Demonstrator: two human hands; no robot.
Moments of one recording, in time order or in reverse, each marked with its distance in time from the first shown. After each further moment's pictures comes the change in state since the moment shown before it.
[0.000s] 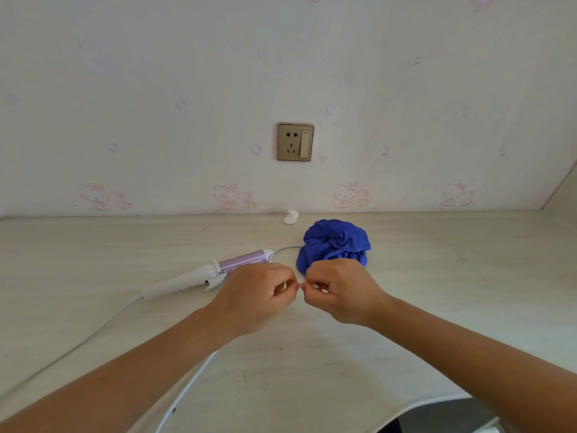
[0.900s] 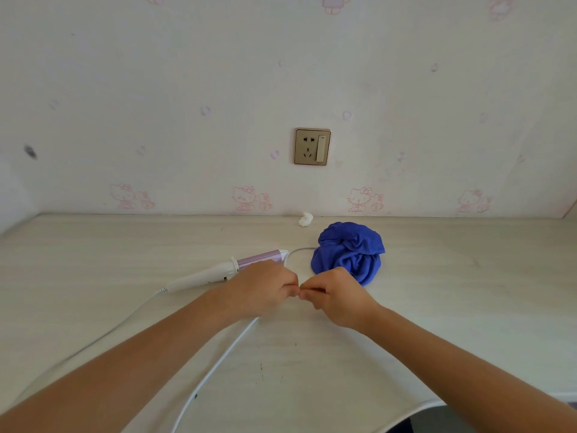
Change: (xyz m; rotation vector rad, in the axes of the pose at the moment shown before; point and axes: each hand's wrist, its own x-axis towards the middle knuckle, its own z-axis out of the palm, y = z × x) left_hand 0.013 -0.029 -0.006 0.108 -0.371 -0.139; right_hand 0.012 -0.001 0.038 0.323 -0.134 0.193
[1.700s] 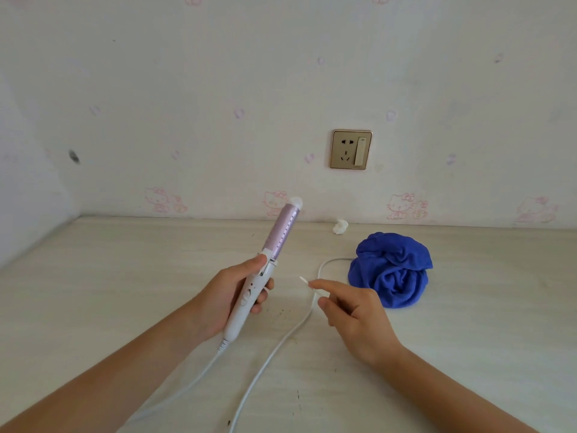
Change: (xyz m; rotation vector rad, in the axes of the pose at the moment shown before) left_hand -0.050 -0.080 -0.021 -1.513 0.138 -0.354; right_hand 0.008 -0.024 0.041 0.342 0.289 -0.137
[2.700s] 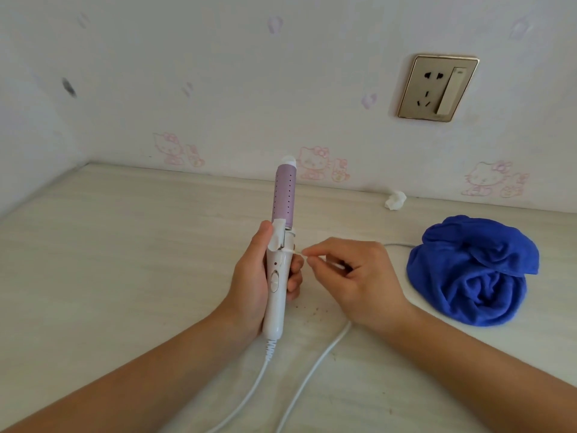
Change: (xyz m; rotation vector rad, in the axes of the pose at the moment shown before) left_hand 0.036 -0.031 0.007 -0.263 0.246 0.225; right_hand 0.082 0.016 0.057 -0.026 -0.089 -0.269
